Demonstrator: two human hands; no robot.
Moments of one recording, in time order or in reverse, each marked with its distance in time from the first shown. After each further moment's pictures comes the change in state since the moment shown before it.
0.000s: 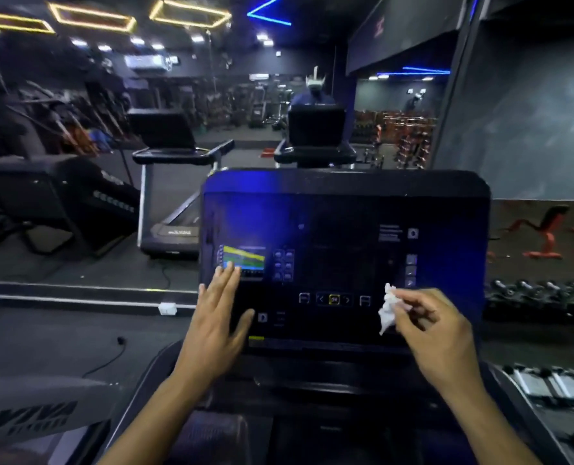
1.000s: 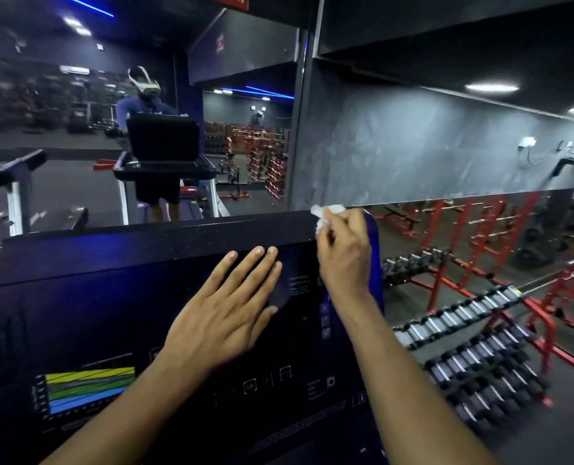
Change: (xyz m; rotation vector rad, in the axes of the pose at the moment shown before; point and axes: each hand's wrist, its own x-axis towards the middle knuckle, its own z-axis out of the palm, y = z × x) left_hand 0.193 0.072 0.099 0.424 -0.057 0.765; right_hand 0.202 0.007 0.022 -0.634 0.597 -0.351
